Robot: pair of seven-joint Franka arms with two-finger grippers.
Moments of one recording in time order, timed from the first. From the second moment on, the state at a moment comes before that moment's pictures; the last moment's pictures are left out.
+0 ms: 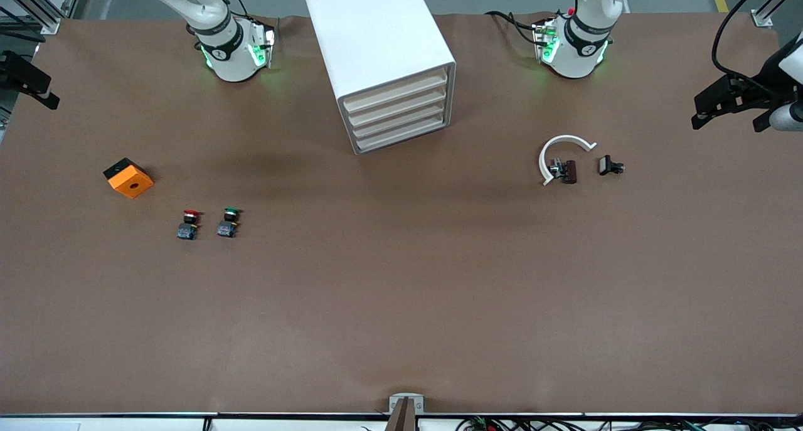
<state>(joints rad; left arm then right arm) 0.00 -0.04 -0.06 -1.53 0.00 1.49 0.02 0.02 -0.15 -0.12 -1.59 -0.02 1.46 -0.06</state>
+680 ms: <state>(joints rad) -0.01 -0.04 -0.05 -1.51 0.00 1.49 0.02 0.02 -0.15 -0.12 -1.59 -0.02 1.46 -0.08</state>
